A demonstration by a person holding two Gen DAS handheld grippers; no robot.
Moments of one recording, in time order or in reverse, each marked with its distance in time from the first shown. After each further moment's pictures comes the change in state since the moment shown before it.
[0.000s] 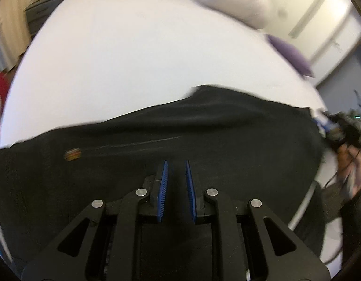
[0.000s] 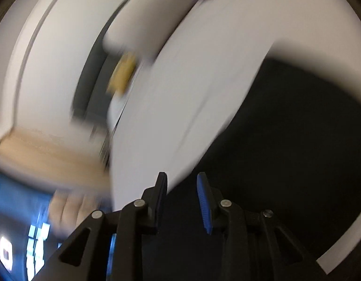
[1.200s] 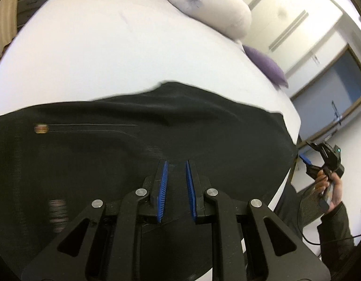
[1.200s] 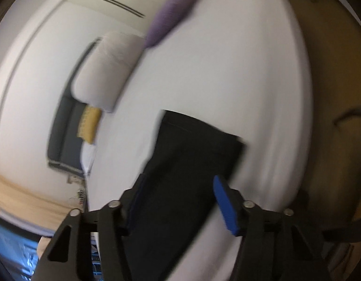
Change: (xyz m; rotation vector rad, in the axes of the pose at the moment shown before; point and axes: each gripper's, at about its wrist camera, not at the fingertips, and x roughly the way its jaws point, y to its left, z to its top) left arm -0.011 -0.017 -0.026 -0.045 -0.036 -0.157; right arm -0.179 -0.123 -0.002 0.213 -0.324 -0.247
